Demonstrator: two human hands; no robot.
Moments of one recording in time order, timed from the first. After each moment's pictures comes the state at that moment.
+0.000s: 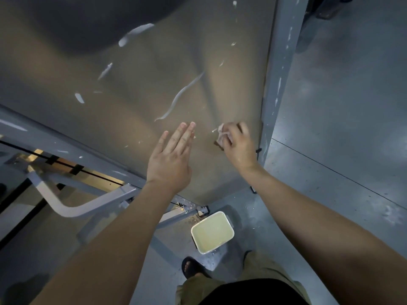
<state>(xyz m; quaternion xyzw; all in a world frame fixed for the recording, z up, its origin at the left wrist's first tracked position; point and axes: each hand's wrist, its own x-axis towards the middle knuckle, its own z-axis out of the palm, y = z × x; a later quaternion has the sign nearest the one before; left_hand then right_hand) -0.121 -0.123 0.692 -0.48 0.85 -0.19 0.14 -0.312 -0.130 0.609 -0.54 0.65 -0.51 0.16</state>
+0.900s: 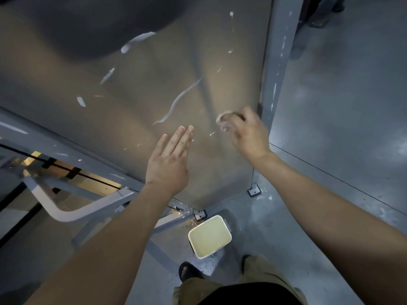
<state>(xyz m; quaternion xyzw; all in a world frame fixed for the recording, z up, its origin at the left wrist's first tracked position) -0.119 -0.127 0.689 -0.47 0.85 -0.17 0.14 -0.355 -0.137 0.654 -0.64 0.64 -0.42 0.06</state>
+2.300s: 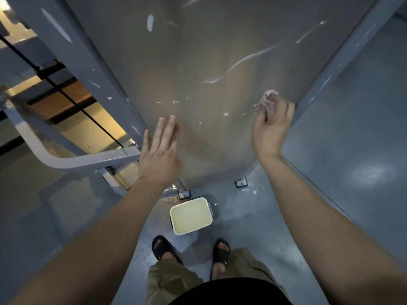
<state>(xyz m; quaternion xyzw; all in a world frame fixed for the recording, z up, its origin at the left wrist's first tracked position) -0.017 -0.088 0.626 -0.62 0.78 -0.03 0.03 -0.281 -0.126 0.646 -0.47 0.68 -0.56 0.05</state>
